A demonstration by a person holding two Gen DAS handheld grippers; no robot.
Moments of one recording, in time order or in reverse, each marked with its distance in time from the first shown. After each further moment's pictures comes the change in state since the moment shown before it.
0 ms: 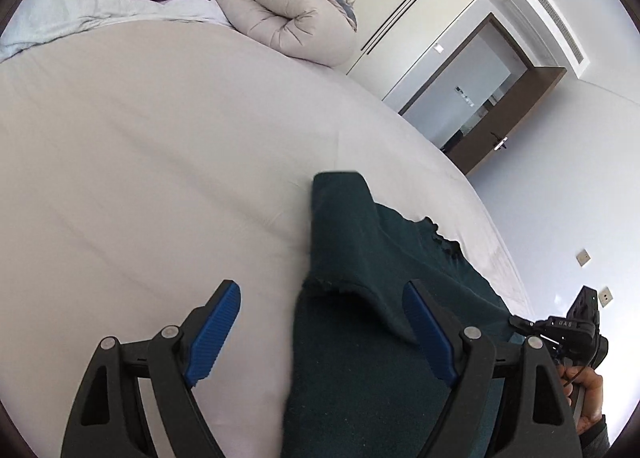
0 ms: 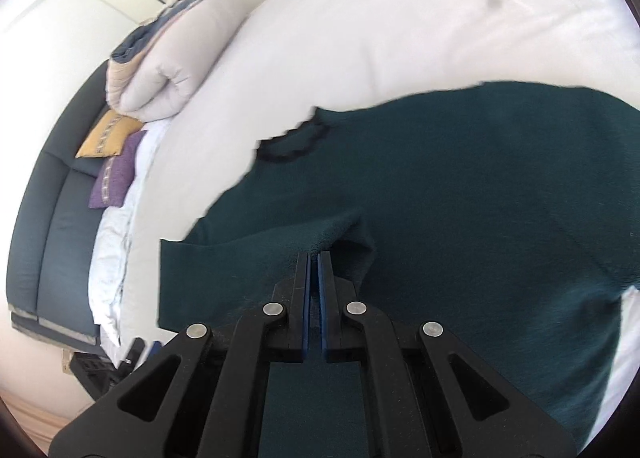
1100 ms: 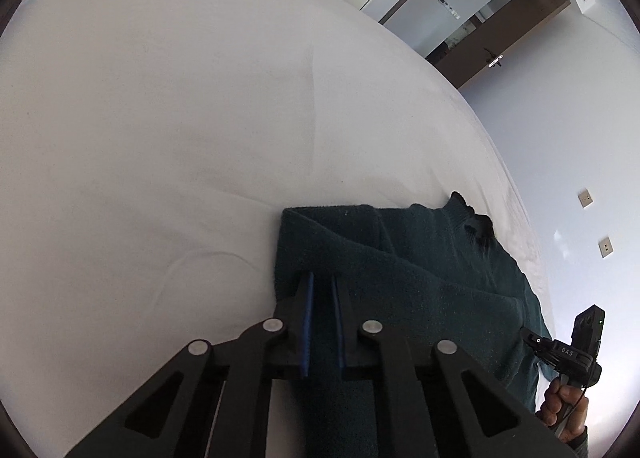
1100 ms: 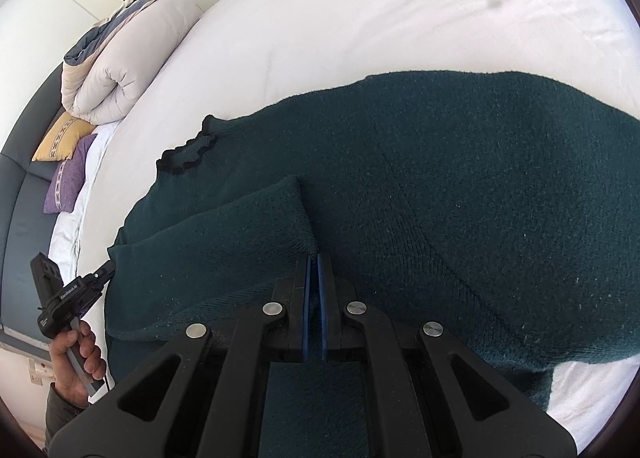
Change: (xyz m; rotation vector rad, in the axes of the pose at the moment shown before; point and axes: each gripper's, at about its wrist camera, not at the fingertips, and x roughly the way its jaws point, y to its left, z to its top) left arm 0.168 -0.018 0.066 0.098 0.362 -0.078; right arm 0.019 -0.065 0.009 0.006 -0.015 -0.160
